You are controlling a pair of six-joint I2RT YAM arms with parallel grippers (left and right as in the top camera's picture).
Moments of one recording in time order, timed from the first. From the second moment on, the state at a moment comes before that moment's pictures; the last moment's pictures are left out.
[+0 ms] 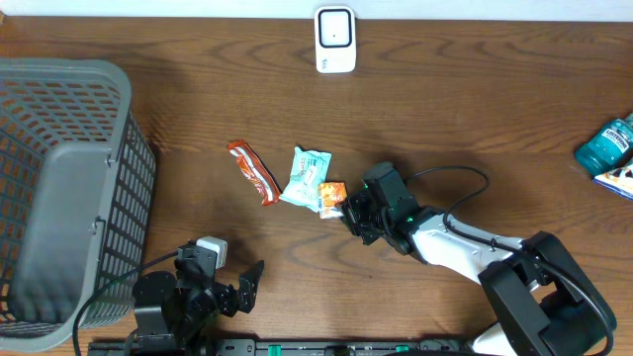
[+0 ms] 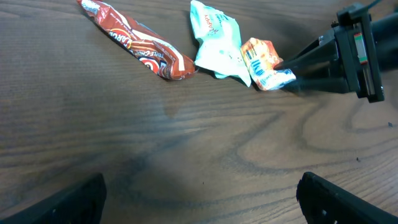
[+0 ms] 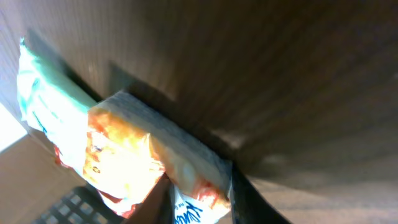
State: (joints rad) left arm 0.04 0.00 0.21 -0.84 0.50 0.01; right arm 0.59 1.67 0.65 0.09 -0.26 1.70
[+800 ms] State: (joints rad) left arm 0.04 0.00 0.21 -0.84 0.50 0.01; right arm 0.30 1.68 0.65 0.04 -1.25 1.15
